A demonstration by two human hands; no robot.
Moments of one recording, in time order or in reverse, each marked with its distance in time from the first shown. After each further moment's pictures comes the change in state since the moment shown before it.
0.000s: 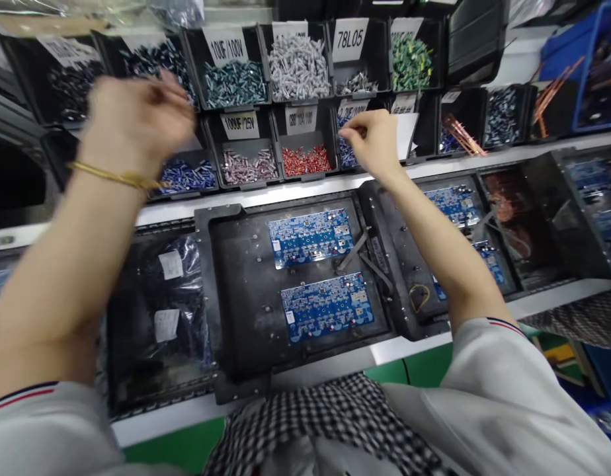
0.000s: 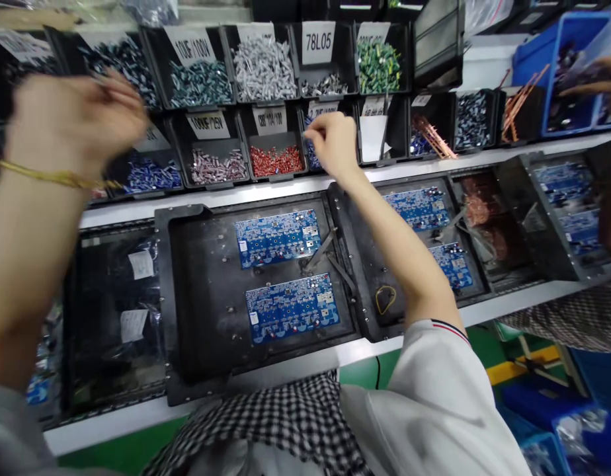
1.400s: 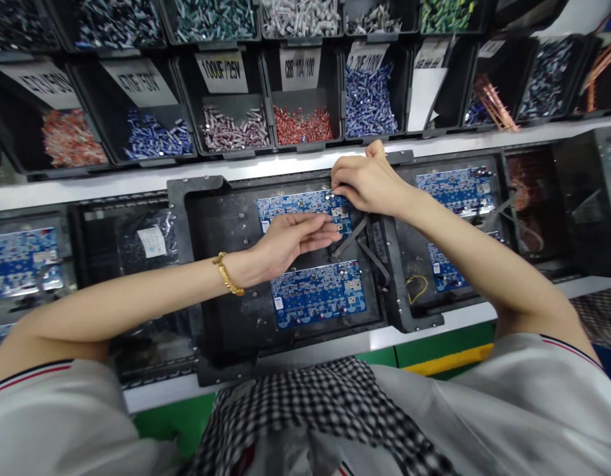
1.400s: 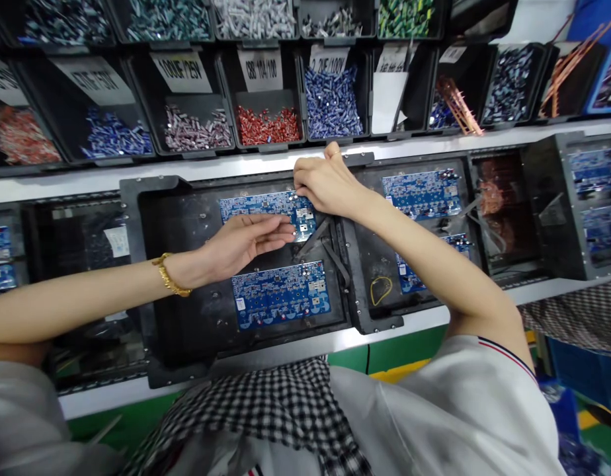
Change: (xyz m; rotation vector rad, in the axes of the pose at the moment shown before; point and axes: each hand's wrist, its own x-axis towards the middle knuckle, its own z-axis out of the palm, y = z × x) left_hand -0.025 -0.198 0.006 0.281 0.003 -0.185; right_hand -0.072 0.020 0.012 -0.053 -0.418 -0.516
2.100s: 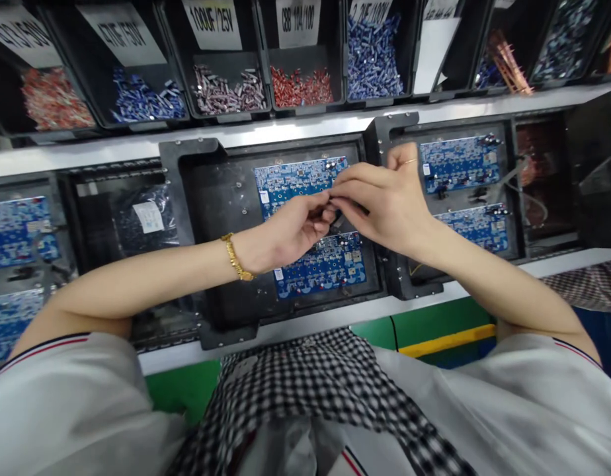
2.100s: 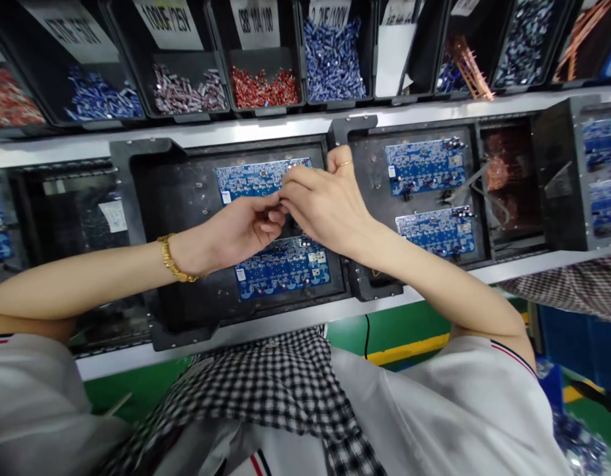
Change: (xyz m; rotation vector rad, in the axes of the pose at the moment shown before) left_hand -0.018 -0.010 0.019 -0.293 -0.037 -0.126; right_hand -0.059 -0.097 -0.025 0.017 0.211 0.053
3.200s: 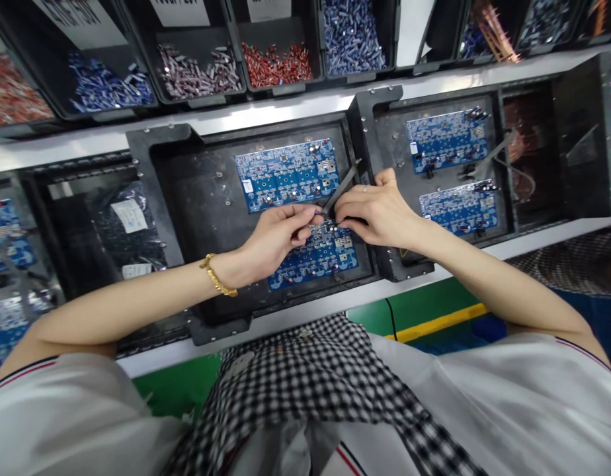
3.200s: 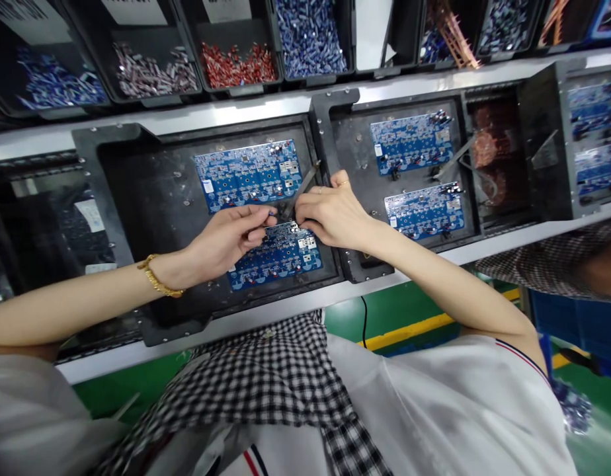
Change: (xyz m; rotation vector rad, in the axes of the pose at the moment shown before) left_hand -0.010 -0.031 -0.030 0.339 0.023 0.126; right_hand -0.049 0.024 0.028 0.093 -0.234 -0.019
